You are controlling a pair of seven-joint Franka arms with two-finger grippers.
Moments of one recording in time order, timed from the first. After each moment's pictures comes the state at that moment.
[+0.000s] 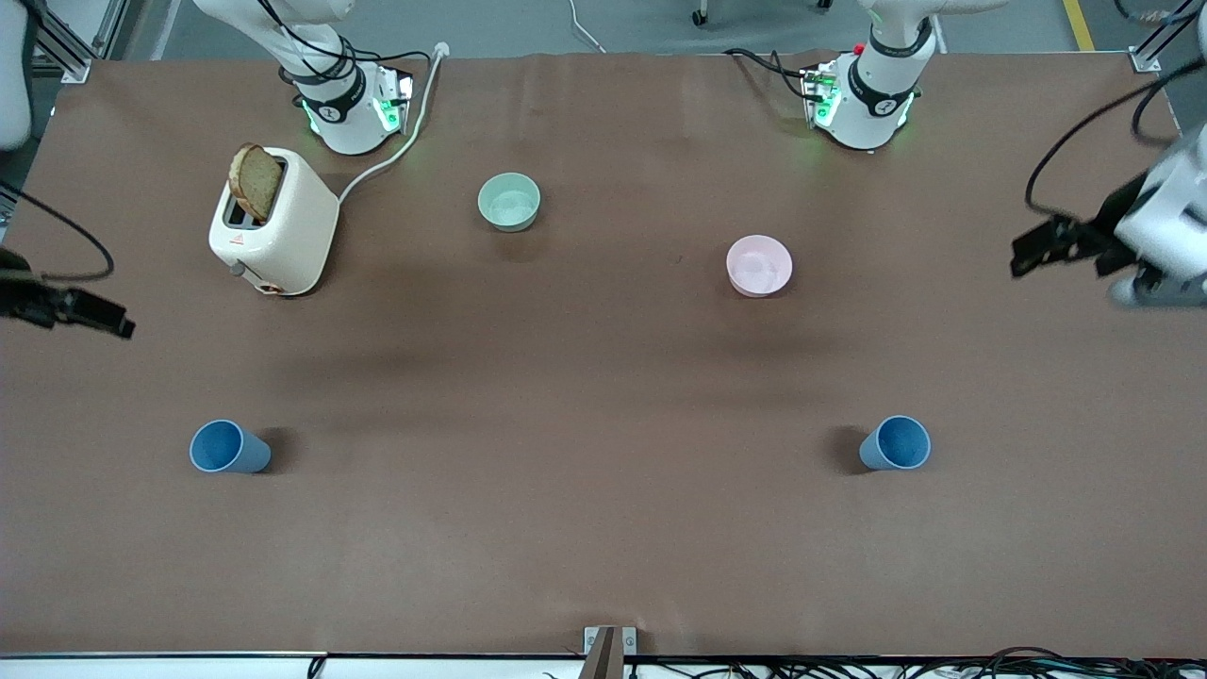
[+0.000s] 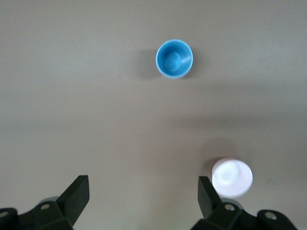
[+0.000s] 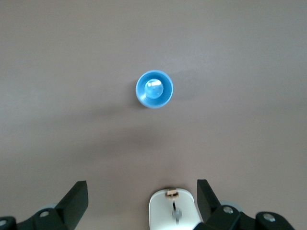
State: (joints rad) left arm 0.01 0.15 -0.08 -1.53 0.02 1.61 -0.06; right arm -0.07 0.26 -0.05 -1.47 0.00 1.70 0.04
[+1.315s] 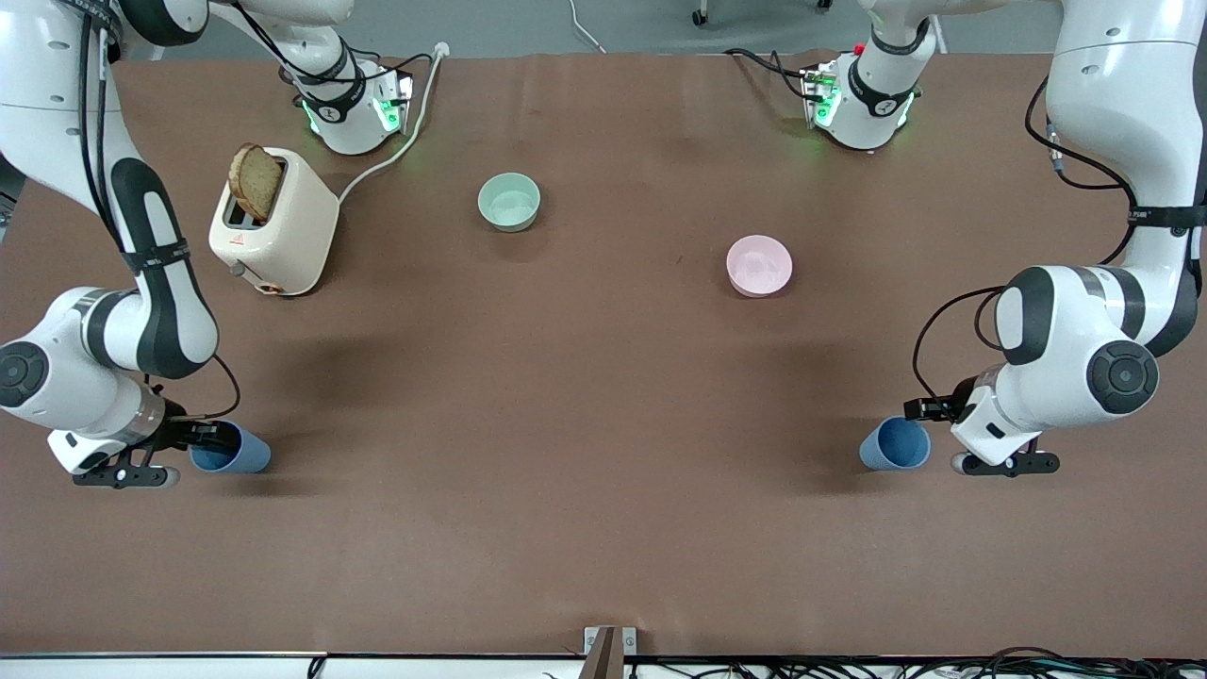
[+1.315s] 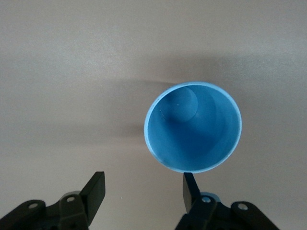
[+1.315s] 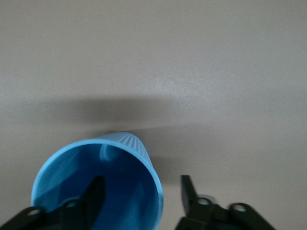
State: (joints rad) left arm 0.02 0.55 -0.09 -1.63 0.02 2.07 -0.08; right arm -0.13 0.63 -0.05 -1.67 0.00 2.36 -0.15
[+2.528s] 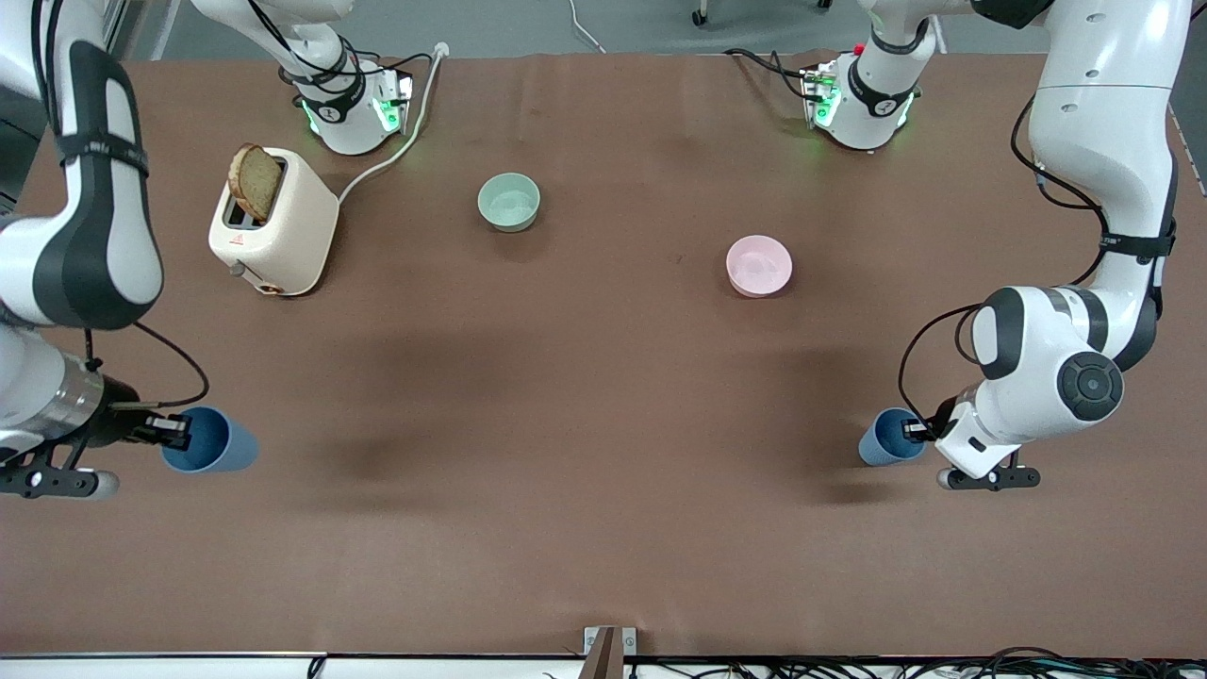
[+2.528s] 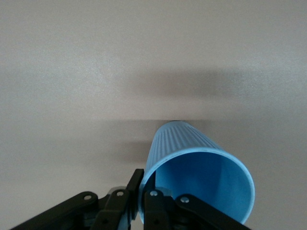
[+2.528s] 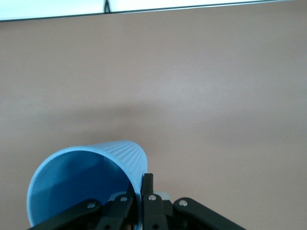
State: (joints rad) left arm 0.02 0.62 -0.09 -1.63 0.02 2.22 -0.10; right arm 0.02 0.46 -0.02 -1.32 0.00 1.84 0.08
